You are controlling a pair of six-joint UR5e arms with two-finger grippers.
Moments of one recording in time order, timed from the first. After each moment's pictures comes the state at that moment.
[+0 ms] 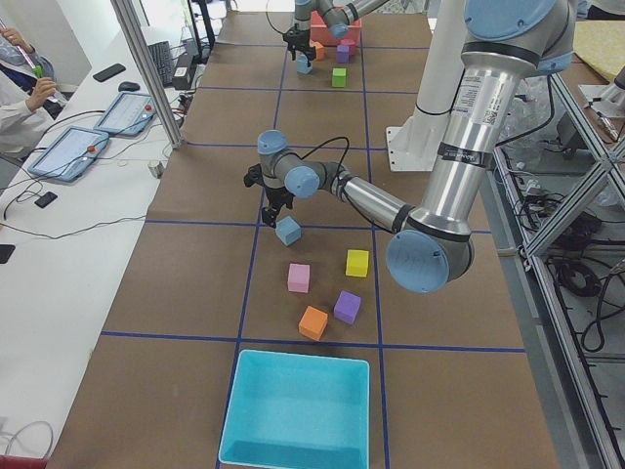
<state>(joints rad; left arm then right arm) -0.89 -1.85 -1.69 -1.74 -2.13 -0.34 0.99 -1.51 1.60 -1.10 2.15 -0.22</state>
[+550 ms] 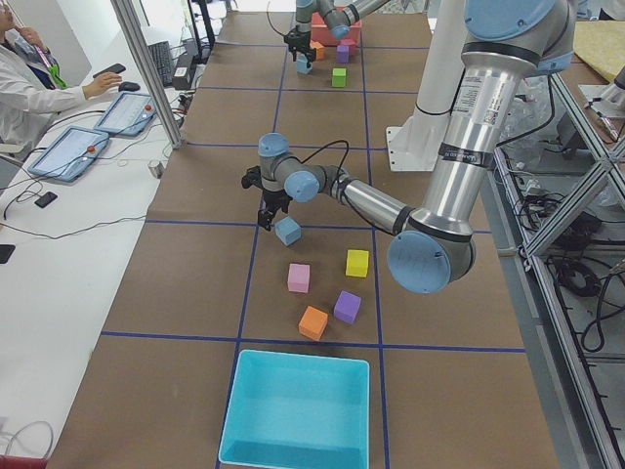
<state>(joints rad) -0.88 -1.84 -1.67 -1.81 -2.07 -0.34 0.97 -1.52 1.60 -1.10 2.11 -0.22</state>
